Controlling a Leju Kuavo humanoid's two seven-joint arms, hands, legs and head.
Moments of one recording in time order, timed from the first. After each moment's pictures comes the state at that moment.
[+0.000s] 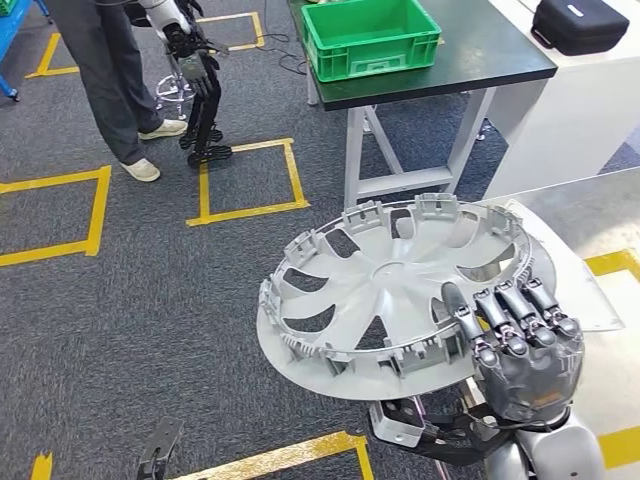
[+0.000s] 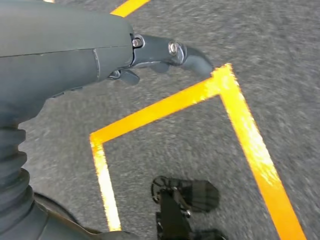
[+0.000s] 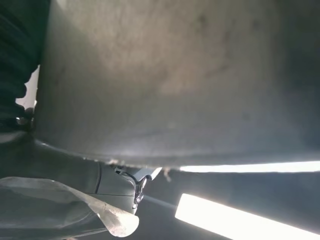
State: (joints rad) left arm -0.14 -0.04 0.03 -0.26 -0.14 0.27 -0.08; right arm 0.06 0.18 0.25 -2.07 1.55 -0.70 -0.55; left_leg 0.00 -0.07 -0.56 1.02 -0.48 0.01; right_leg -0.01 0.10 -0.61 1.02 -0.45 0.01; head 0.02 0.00
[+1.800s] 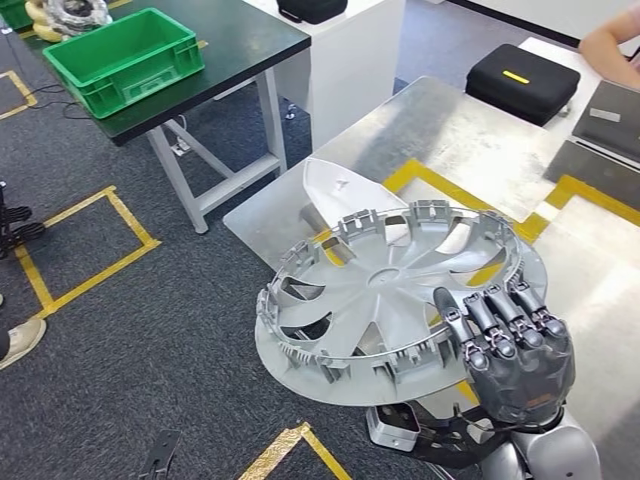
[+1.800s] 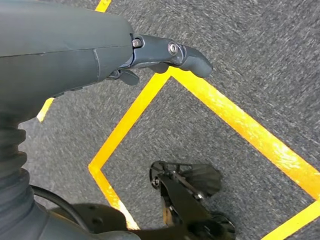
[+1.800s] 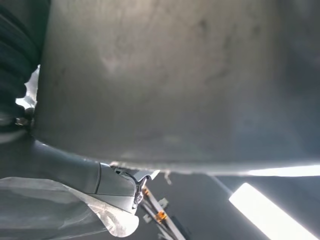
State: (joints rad) left arm -0.12 -0.07 0.10 -0.25 -0.15 0.24 -0.07; right arm 0.07 0.18 0.24 -2.07 1.55 -0.70 -0.58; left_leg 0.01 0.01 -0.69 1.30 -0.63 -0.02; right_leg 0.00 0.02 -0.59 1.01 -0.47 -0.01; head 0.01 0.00
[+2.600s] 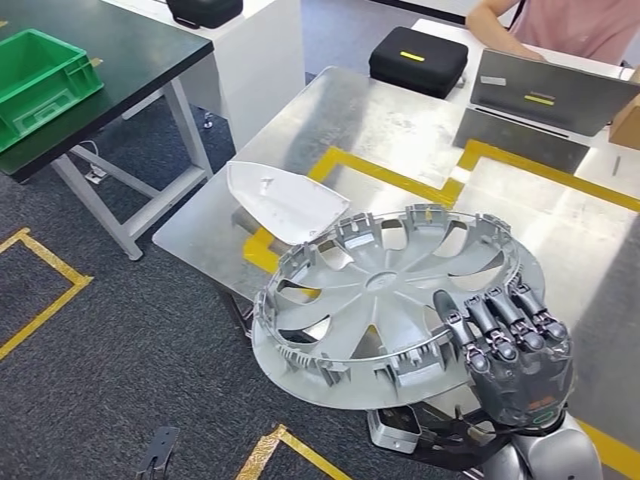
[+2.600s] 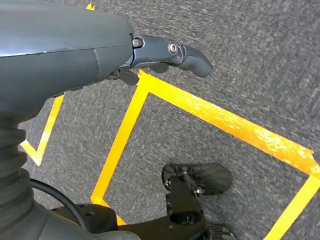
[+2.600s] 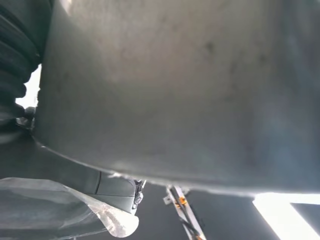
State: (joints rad) left arm -0.13 -0.07 0.10 -0.25 -0.17 0.23 -0.07; right arm 0.07 0.18 0.24 -2.06 1.55 -0.70 -0.58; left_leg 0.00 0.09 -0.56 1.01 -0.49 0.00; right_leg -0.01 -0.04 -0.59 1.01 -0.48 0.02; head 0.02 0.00
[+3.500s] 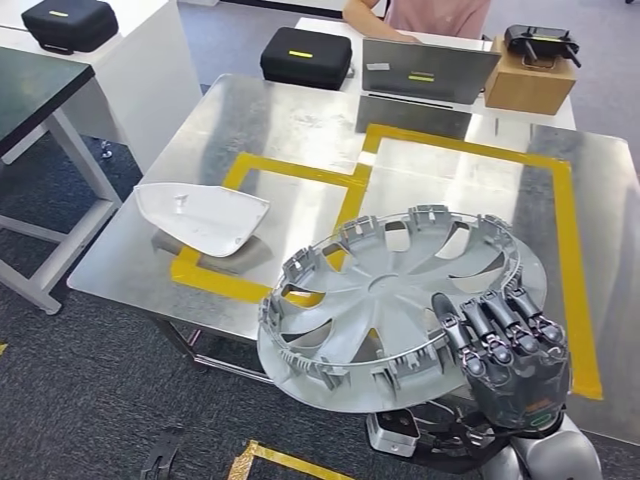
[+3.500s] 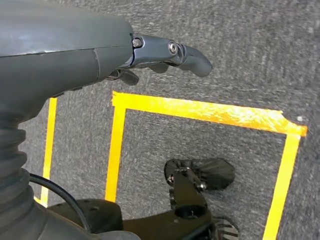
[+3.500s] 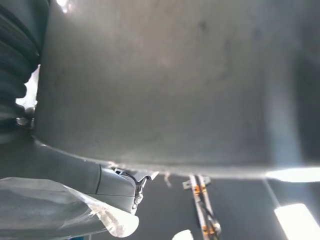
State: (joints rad) left arm -0.13 -0.08 0.10 -0.25 -0.19 0.21 -0.06; right arm 0.07 0.18 0.24 -2.06 1.55 -0.70 -0.60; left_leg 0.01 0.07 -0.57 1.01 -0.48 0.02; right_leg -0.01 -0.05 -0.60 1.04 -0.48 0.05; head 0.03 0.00
